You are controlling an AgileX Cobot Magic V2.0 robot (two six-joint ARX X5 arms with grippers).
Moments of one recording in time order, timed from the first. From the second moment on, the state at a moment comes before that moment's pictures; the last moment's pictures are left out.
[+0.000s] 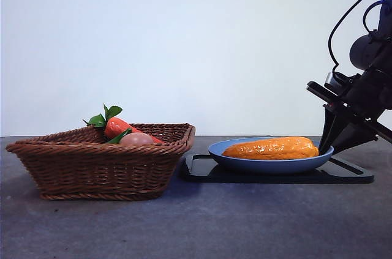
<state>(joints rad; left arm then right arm) -0.84 1.29 1.39 -0.65 0.26 -0.12 -0.01 1.95 1.32 -0.54 -0.58 0.24</state>
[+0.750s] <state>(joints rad) -0.83 1.29 1.39 -0.67 0.26 -0.12 -0.07 1.61 1.32 -0.84 -0.55 0.13</state>
